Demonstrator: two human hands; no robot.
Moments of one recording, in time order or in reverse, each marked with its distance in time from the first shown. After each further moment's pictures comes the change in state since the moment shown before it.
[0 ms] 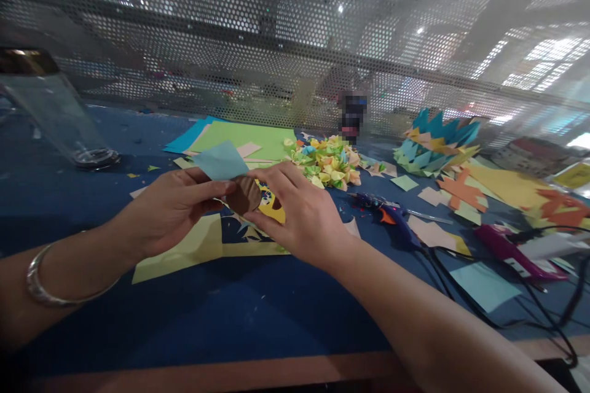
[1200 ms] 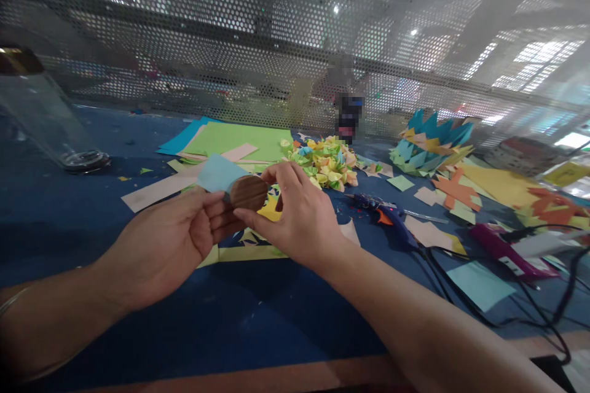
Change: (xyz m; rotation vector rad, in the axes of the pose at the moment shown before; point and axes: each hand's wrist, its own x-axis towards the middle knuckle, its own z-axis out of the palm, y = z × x) left_hand -0.025 0.004 0.039 -0.555 0.078 -0.221; right_hand 0.002 0.000 0.009 -0.022 0.094 0.236
